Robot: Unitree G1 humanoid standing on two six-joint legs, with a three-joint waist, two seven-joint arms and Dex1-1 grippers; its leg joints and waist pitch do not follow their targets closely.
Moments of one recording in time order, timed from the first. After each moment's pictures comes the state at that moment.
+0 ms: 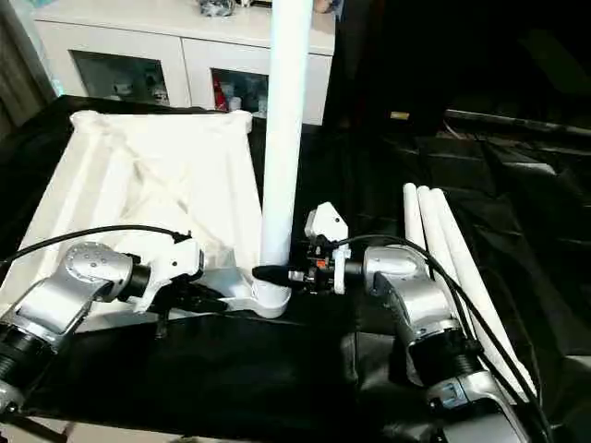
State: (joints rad) left arm -0.50 0.56 -0.39 0.36 -0.06 0.20 -1.23; right arm -0.48 -0.32 0.23 0.42 0.28 0.14 1.14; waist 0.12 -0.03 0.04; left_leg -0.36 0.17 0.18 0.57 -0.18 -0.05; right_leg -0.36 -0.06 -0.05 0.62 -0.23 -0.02
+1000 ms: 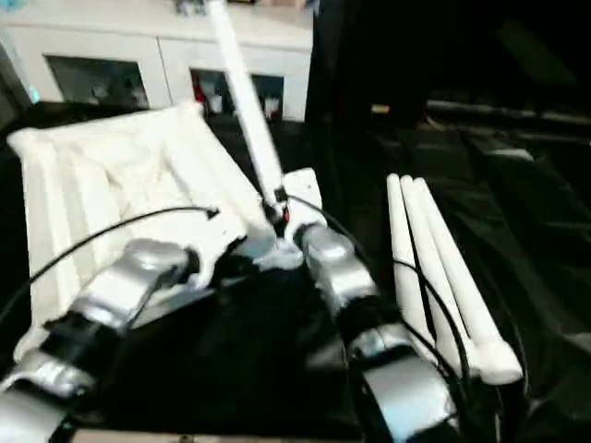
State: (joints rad) left arm -0.59 0.27 -0.33 0.38 0.04 0.56 -0.75; right arm -0.76 0.00 0.13 0.92 0.12 0.03 0.14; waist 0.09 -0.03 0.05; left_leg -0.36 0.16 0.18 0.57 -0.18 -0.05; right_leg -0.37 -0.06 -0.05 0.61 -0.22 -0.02
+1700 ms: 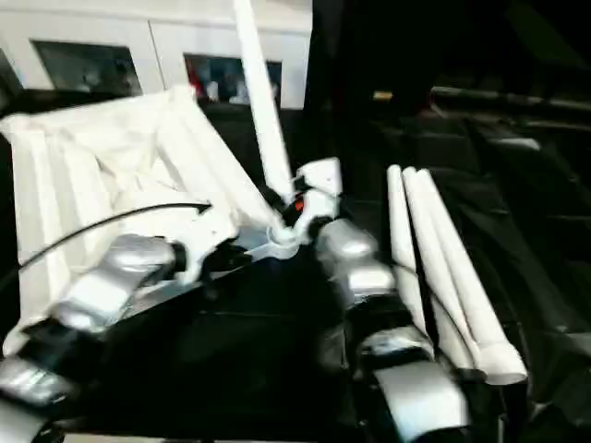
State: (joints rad) left arm -0.51 0.42 -0.26 0.17 -0.09 0.43 -0.92; right arm -0.69 -0.12 0.00 0.72 0.32 0.02 0.59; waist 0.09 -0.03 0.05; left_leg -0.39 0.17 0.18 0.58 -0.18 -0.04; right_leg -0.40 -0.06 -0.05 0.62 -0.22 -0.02
